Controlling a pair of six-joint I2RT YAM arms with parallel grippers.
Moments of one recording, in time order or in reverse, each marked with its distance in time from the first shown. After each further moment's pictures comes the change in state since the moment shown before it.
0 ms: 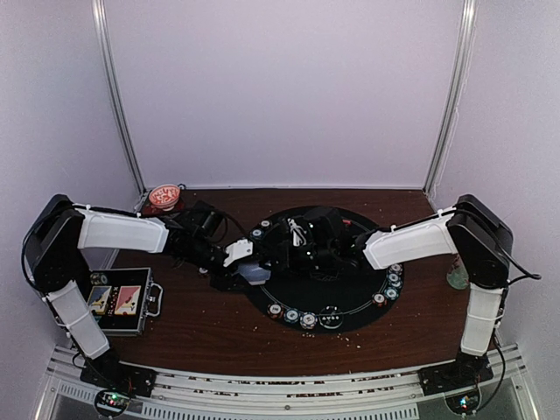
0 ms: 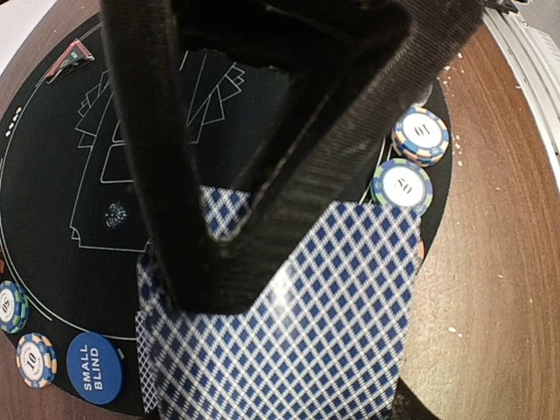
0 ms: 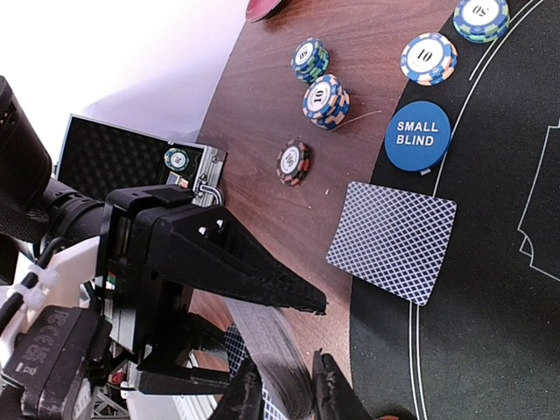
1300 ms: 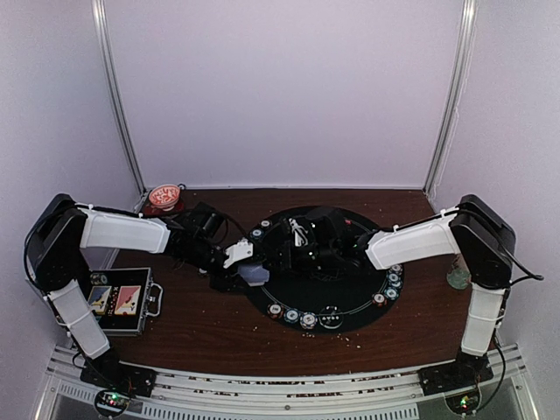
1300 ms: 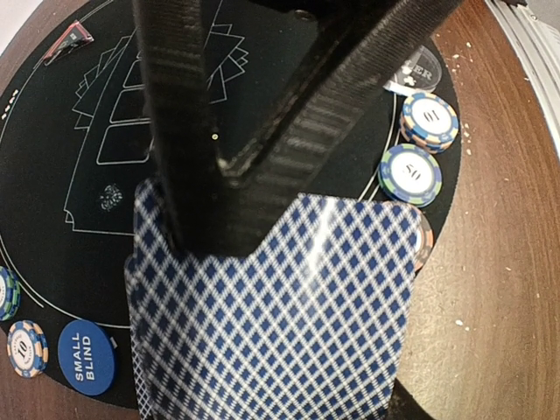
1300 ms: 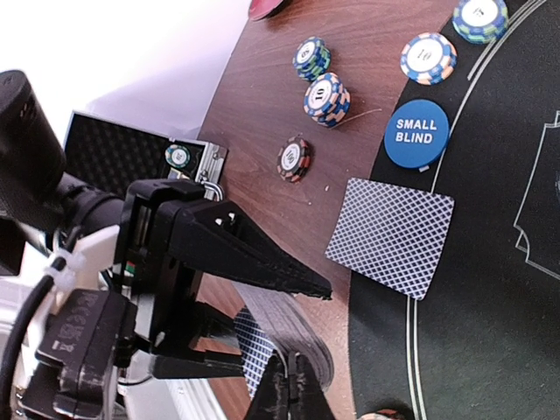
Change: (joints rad) left arm -0.002 0.014 0.000 -0.010 -0.020 0.000; right arm -0.001 -0.016 -0.017 -0.002 -0.006 -0.020
